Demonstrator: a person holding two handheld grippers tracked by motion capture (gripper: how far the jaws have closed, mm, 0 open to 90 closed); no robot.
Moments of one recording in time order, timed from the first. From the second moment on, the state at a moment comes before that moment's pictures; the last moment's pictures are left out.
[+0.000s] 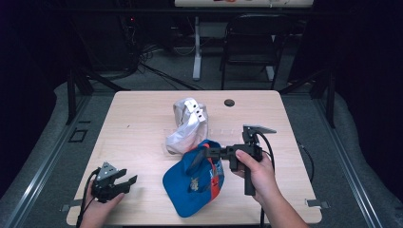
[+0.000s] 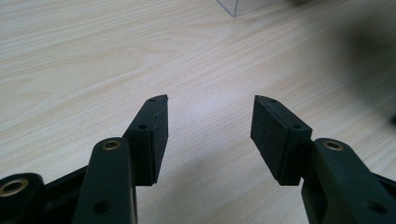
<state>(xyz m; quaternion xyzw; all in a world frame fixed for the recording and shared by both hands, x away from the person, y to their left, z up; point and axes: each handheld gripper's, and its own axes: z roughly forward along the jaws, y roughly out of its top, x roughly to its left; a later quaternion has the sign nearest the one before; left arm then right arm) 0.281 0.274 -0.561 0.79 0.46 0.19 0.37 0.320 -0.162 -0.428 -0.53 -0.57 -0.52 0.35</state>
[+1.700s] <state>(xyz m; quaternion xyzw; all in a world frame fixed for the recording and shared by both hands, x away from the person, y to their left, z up) 0.280 0.272 -0.561 0.79 0.45 0.19 0.37 0.349 -0.219 -0.358 -0.58 -0.55 -0.53 0.27</state>
